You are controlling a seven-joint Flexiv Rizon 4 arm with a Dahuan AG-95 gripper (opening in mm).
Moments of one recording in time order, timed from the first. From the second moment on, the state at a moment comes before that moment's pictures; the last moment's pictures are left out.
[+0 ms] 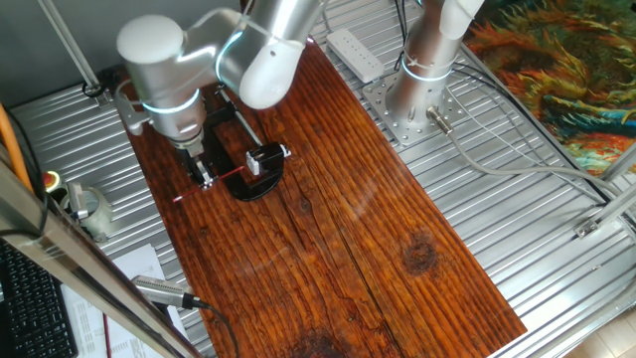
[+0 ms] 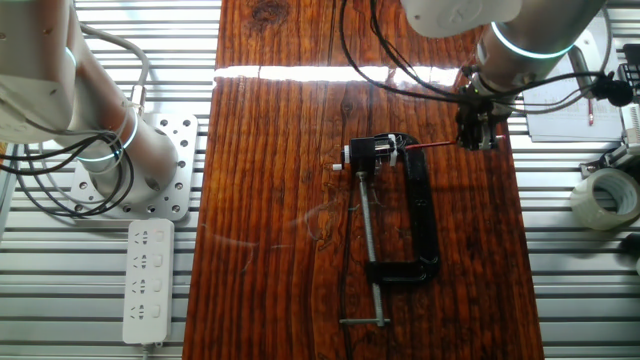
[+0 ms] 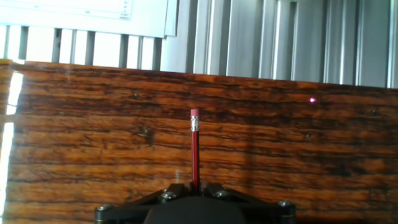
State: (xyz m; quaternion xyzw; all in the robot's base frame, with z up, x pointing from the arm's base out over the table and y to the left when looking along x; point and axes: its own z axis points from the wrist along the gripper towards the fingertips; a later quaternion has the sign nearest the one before) arm 0.613 0.017 0.074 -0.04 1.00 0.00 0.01
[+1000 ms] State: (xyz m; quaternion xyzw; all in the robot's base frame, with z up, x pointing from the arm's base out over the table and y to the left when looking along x) arm 0.599 0.018 0.071 -0.04 1.00 0.01 0.01
